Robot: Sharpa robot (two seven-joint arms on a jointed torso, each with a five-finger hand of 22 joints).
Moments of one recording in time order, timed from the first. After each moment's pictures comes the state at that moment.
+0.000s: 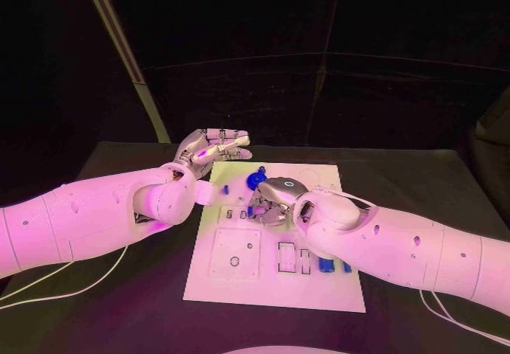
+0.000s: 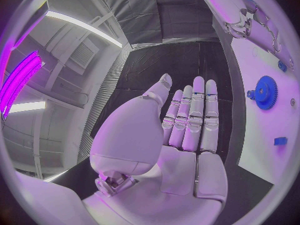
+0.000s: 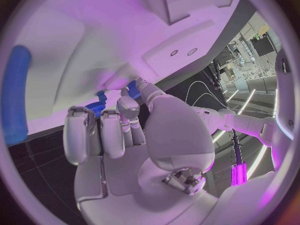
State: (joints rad) left arm 1.20 -0.90 -0.05 1.54 0.05 -0.34 0.50; left_hand 1.39 -0.01 0.13 -0.03 0.05 0.99 0.21 0.10 0.07 1.08 0.15 0.09 0.07 1.16 0.10 0.18 0.18 0.17 0.93 0.21 0.30 0.13; right arm 1.15 -0.41 -0.08 1.37 -1.61 -0.27 -0.21; right_hand 1.25 -0.04 0.29 0.01 0.17 1.07 0.13 0.09 0.07 1.33 0.04 1.02 1.11 1.47 -0.03 1.44 1.31 0.05 1.44 0.07 1.49 1.31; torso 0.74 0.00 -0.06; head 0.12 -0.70
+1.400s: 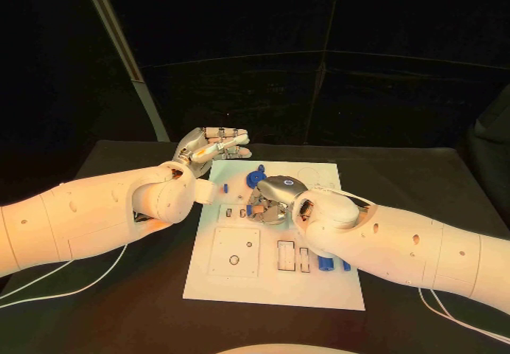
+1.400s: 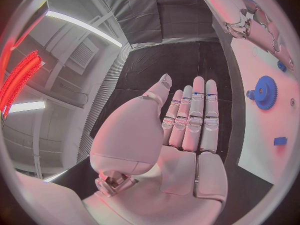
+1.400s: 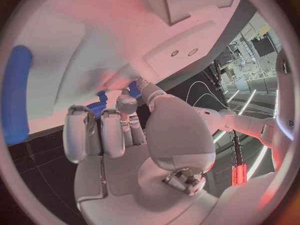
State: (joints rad) left arm 1.20 -0.90 -0.05 1.53 0.05 -0.34 0.49; left_hand 1.38 -0.01 0.13 -0.03 0.05 0.99 0.21 0.10 0.07 1.08 0.15 0.09 0.07 1.16 0.10 0.18 0.18 0.17 0.93 0.21 0.30 0.13; right arm 1.15 -0.41 -0.08 1.37 -1.62 -0.27 -0.22; right_hand 1.21 -0.08 0.27 0.02 0.15 1.04 0.14 0.07 0.07 1.31 0.05 0.98 1.08 1.47 -0.03 1.43 1.31 0.05 1.43 0.08 1.48 1.31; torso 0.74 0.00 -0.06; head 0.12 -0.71
